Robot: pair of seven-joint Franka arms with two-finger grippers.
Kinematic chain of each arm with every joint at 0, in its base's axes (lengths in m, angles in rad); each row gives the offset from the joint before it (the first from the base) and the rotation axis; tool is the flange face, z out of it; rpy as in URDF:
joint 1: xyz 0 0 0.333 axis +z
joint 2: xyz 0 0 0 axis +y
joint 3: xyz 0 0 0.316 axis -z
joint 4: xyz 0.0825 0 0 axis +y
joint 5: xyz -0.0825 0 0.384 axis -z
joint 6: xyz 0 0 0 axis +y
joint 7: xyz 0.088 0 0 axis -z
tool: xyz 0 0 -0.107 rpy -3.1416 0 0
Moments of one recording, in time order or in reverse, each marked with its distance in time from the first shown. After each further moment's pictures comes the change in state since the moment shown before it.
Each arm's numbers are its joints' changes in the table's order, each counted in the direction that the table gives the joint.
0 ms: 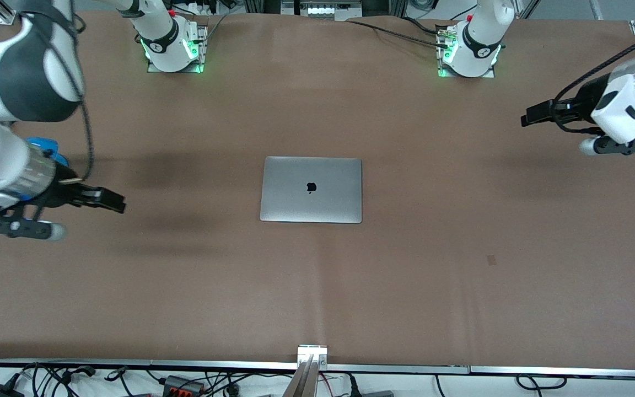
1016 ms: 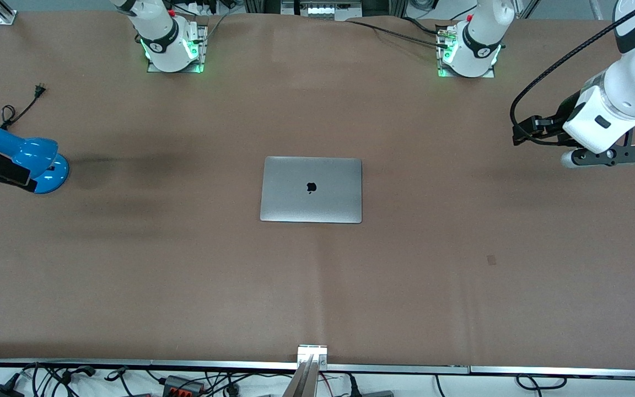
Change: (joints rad) left arm -0.051 0.021 0.018 -0.005 -0.153 -0.133 -0.008; right arm -0.369 -0.153 -0.285 0.089 0.171 0.023 -0.205
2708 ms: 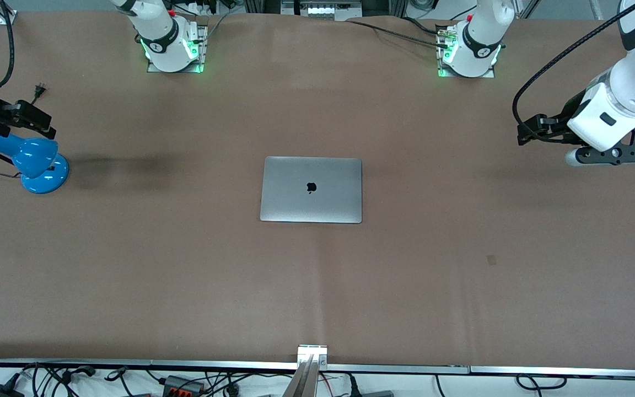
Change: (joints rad) left arm 0.004 -0.003 0.000 -0.006 -0.003 -0.004 0.028; right arm 0.001 -0.323 -0.013 0.421 0.031 -0.066 -0.004
